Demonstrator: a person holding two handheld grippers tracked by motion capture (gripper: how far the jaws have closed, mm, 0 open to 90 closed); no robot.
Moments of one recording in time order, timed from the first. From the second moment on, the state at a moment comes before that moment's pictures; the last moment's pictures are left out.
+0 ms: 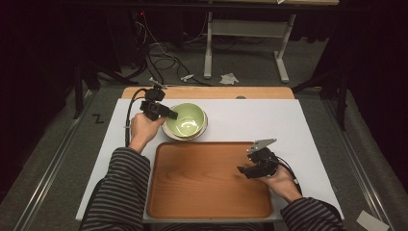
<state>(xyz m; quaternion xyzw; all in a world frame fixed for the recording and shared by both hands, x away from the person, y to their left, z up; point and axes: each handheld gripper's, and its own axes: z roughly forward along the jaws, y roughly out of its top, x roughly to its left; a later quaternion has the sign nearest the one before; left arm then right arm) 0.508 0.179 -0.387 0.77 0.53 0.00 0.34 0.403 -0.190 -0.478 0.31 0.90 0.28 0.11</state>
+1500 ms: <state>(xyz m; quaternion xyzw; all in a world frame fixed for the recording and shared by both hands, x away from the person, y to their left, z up) 0.442 0.151 -0.378 0.82 0.44 -0.03 0.37 0.403 -0.191 -0.478 0.31 0.90 0.28 0.12</state>
